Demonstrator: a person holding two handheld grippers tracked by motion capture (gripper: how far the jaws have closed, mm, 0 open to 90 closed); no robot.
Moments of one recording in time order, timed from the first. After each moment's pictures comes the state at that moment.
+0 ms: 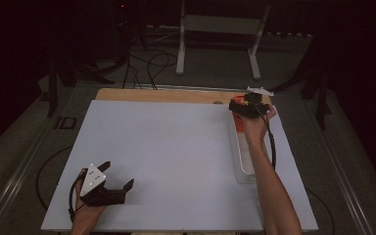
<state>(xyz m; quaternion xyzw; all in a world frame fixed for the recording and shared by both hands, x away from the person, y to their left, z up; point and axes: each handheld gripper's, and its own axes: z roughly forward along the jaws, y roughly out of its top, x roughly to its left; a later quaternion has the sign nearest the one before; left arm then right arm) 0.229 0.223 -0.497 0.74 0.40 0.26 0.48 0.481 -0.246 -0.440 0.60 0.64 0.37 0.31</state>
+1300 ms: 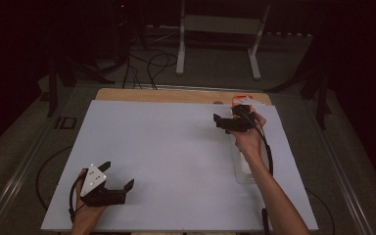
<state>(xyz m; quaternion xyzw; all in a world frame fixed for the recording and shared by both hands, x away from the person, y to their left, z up) 0.229 0.222 -0.497 0.74 0.39 0.25 0.48 0.421 -0.205 -0.425 0.51 0.72 0.41 0.23</state>
